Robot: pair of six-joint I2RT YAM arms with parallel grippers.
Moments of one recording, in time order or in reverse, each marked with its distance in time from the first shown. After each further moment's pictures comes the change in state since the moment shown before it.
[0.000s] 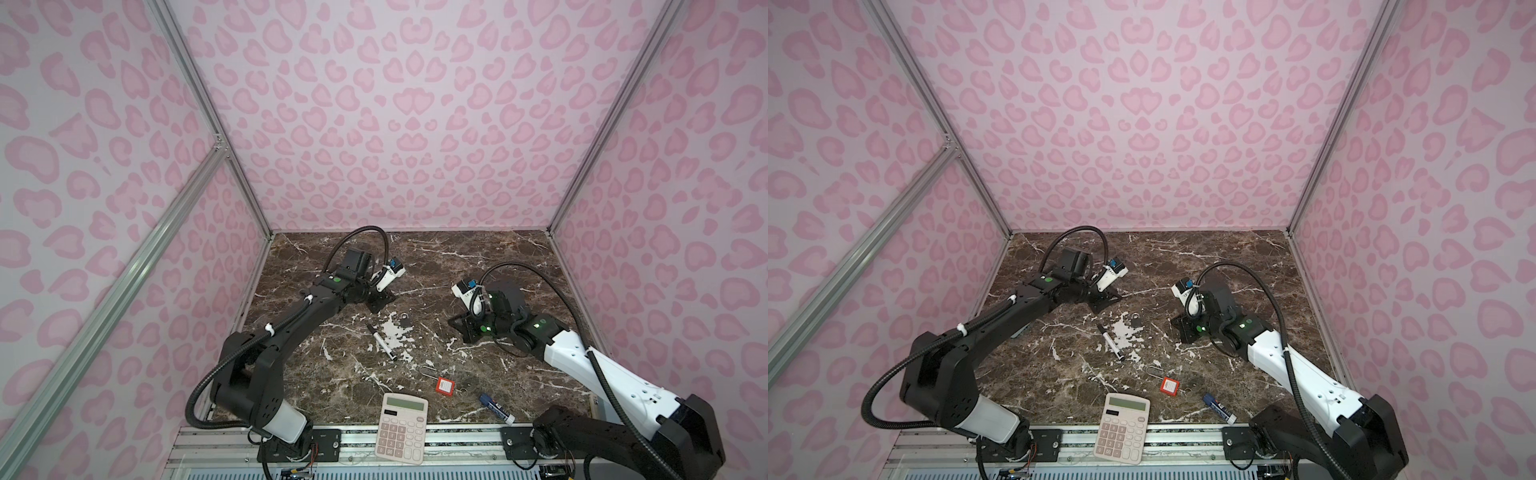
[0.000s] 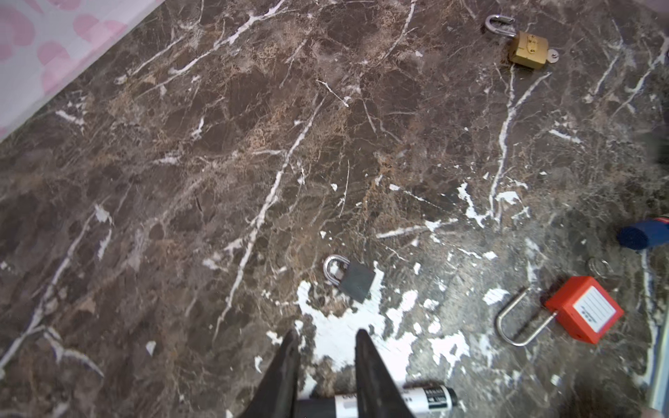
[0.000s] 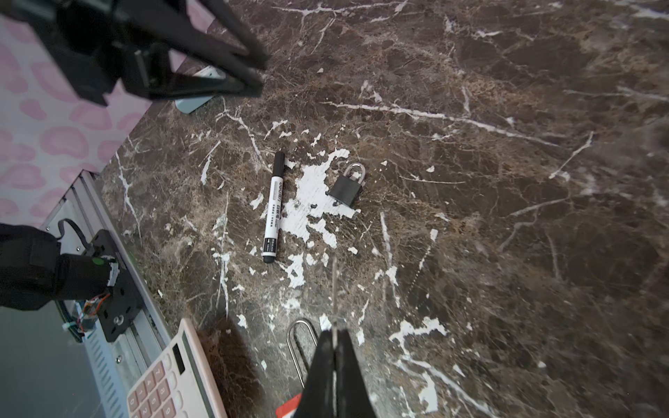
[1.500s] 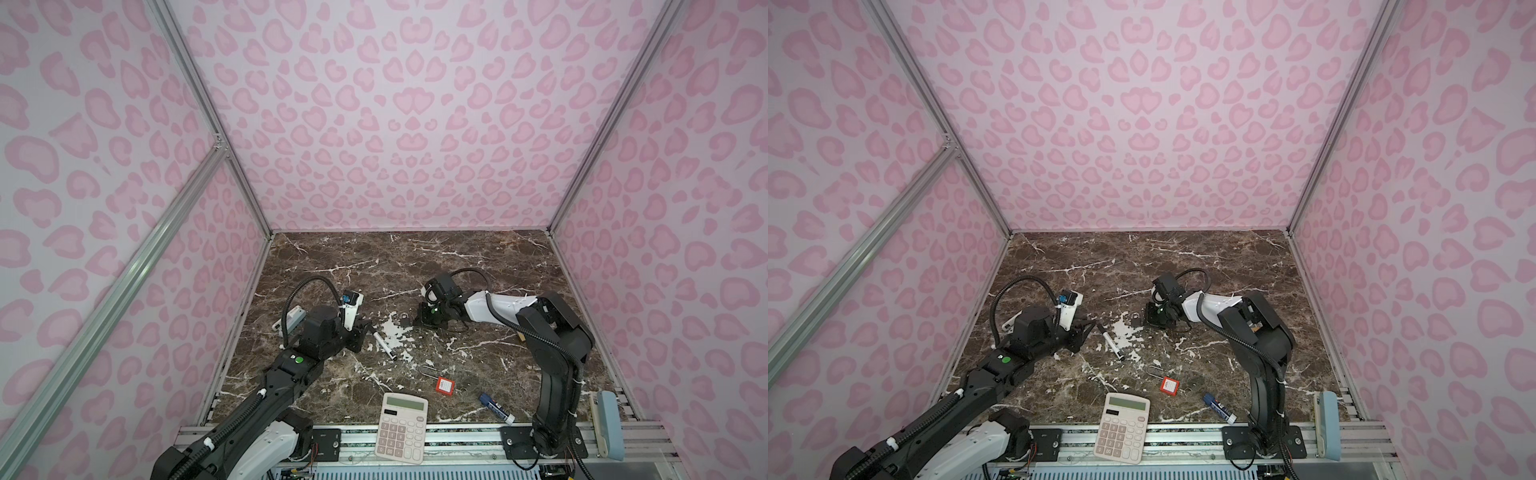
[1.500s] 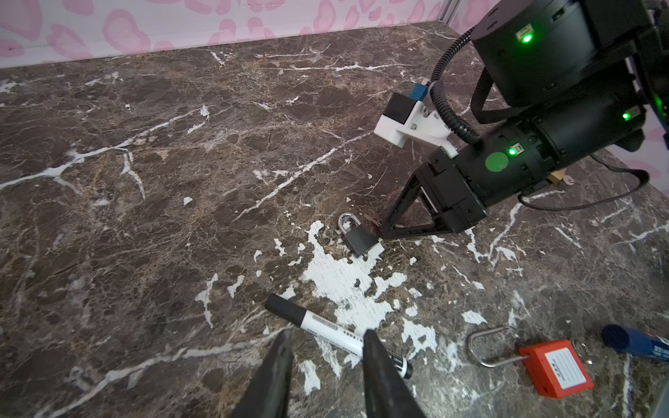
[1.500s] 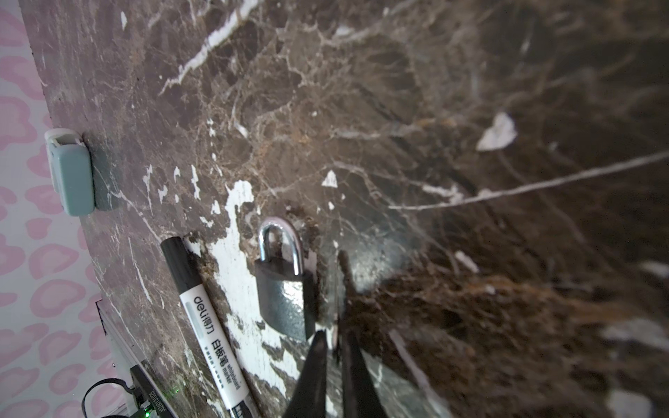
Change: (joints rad) left arm 0.002 -0.589 -0.603 0.340 -0.202 -0.455; right arm 0.068 0.748 0.321 0.148 -0.035 0.509
